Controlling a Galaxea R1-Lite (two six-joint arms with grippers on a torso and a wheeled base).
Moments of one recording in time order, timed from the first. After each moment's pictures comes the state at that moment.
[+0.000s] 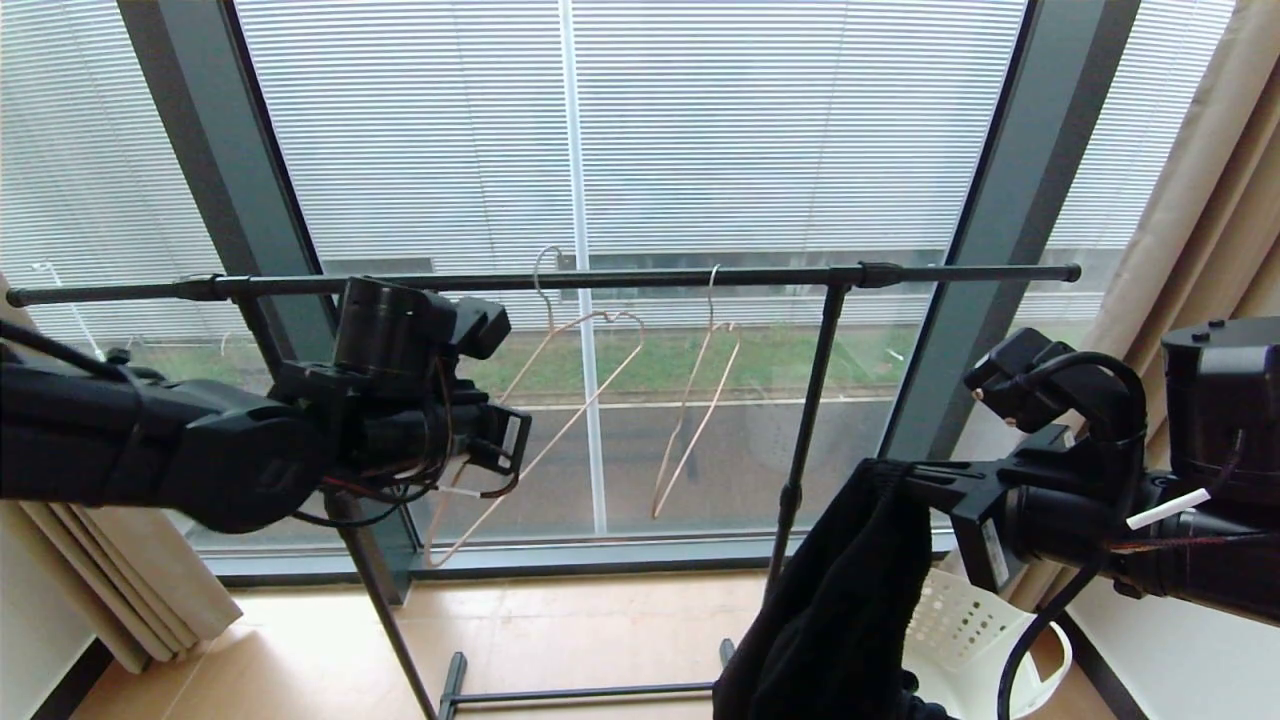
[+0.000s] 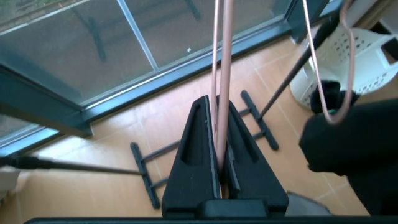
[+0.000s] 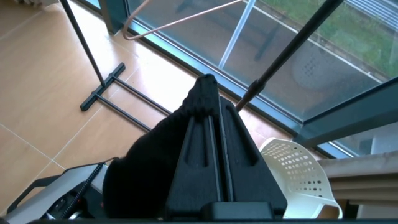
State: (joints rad) left arm -0.42 1.83 -1.03 -0.25 0.06 0.07; right arm 0.52 1.43 -0.70 -0.22 -0.04 -0.12
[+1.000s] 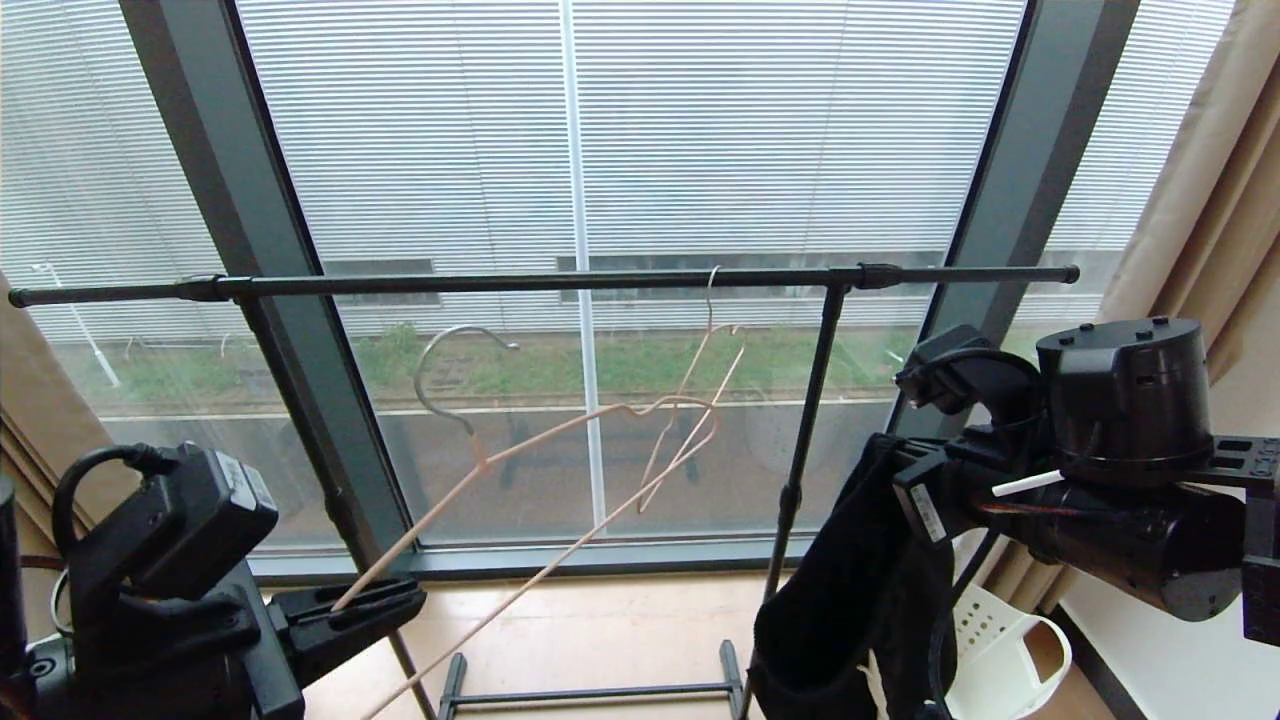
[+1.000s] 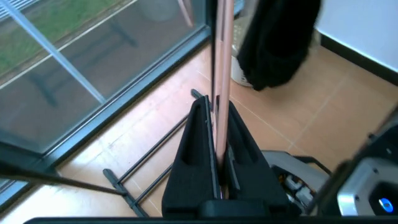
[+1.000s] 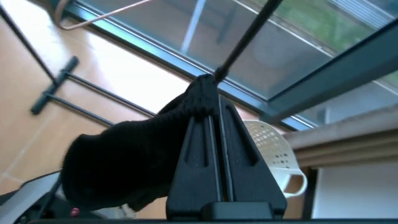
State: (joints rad) left arm -0.48 1.15 -0.40 -0.31 -0.25 0.20; right arm 0.57 1.57 -0.76 -0.29 -0.41 -0.12
